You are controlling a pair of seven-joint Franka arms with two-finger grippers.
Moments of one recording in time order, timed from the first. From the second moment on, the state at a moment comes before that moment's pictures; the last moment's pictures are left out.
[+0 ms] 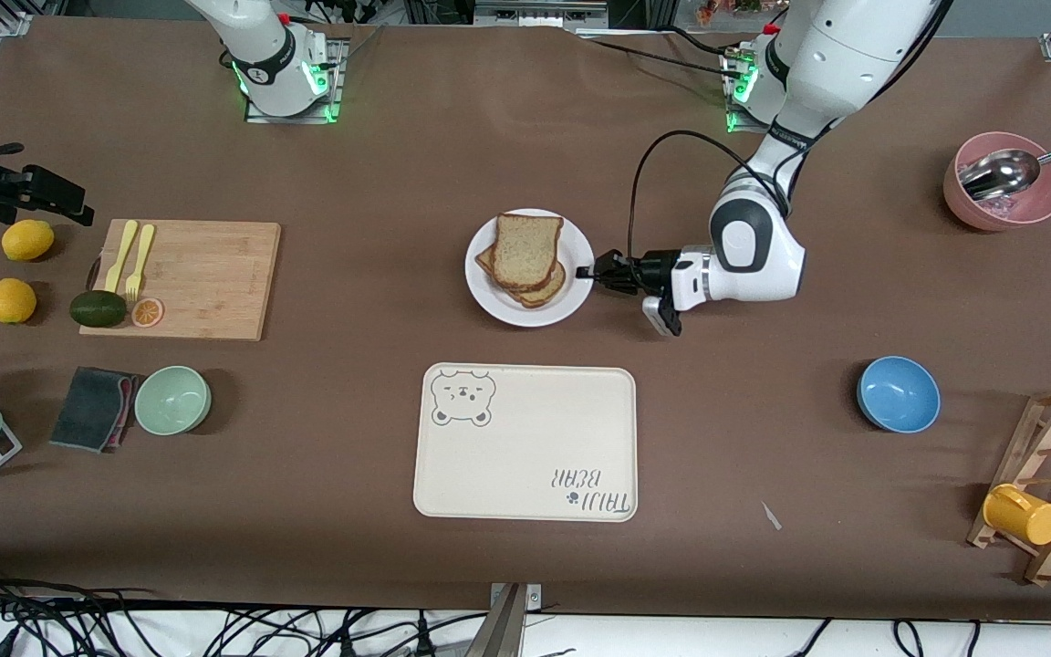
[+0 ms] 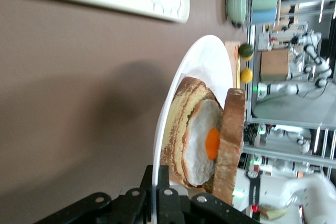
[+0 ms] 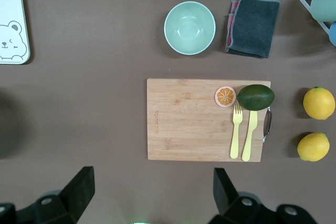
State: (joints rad) left arm -0.27 0.53 -0.12 -2.07 -1.48 2.12 0.93; right arm 0.03 0.02 -0.09 -1.62 0.01 1.55 -0.04
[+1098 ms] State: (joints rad) left arm -0.24 0.72 -0.05 -1.62 -1.40 2.12 0.61; right arm 0.03 0.02 -0.09 -1.62 0.01 1.55 -0.04
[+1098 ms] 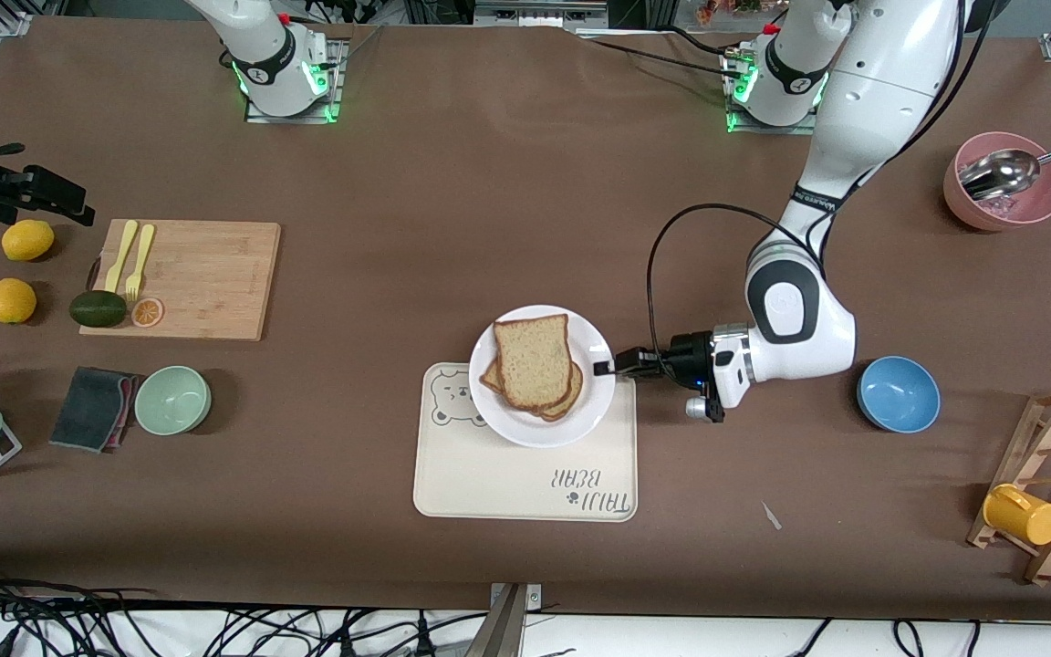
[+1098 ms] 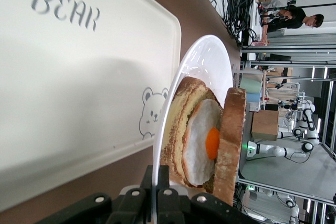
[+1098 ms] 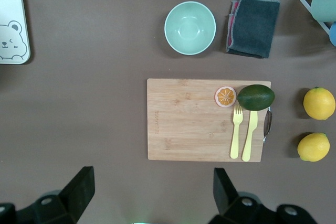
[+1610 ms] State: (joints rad) left arm -0.26 0.93 -0.05 -1.39 -1.40 2.13 0.54; right arm 0.03 0.02 -0.09 -1.62 0.01 1.55 -0.04
